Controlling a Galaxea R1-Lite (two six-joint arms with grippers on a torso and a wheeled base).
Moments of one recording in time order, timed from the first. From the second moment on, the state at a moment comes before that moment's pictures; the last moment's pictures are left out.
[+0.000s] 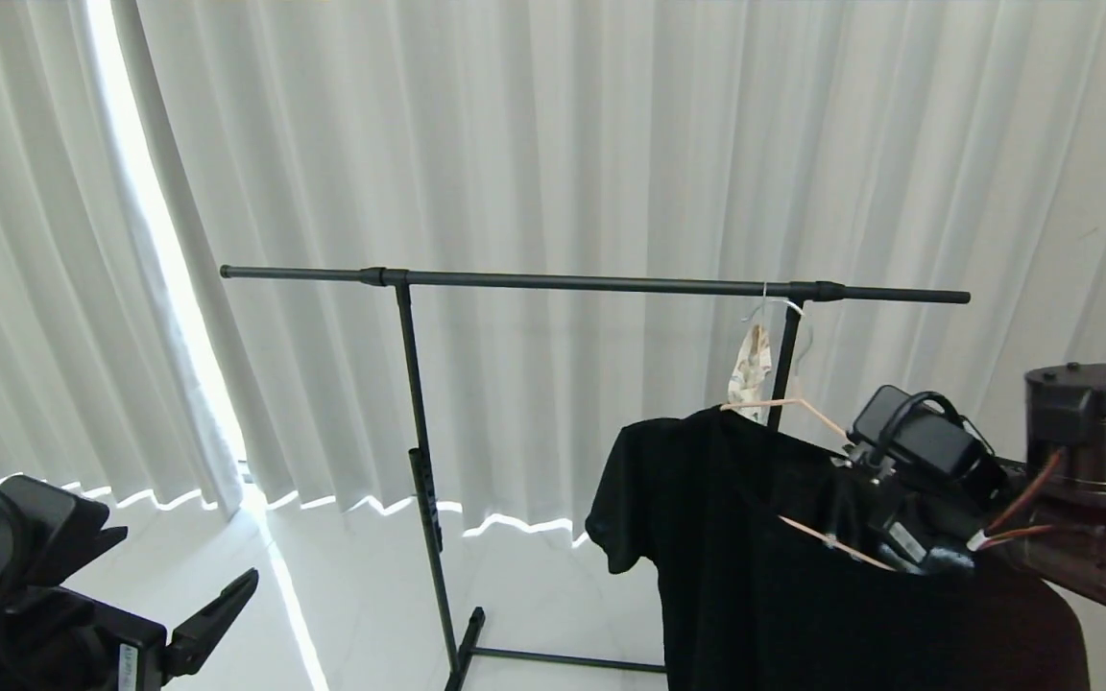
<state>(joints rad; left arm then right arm) -0.08 1.06 -0.16 -0.52 0.01 0.32 0.50 1.55 -0.56 -0.60 -0.11 -0.59</state>
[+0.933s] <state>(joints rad) -0.14 0.99 -0.11 -0.52 0.03 0.34 0.61 1.85 -0.86 -0.60 -0.37 -0.39</state>
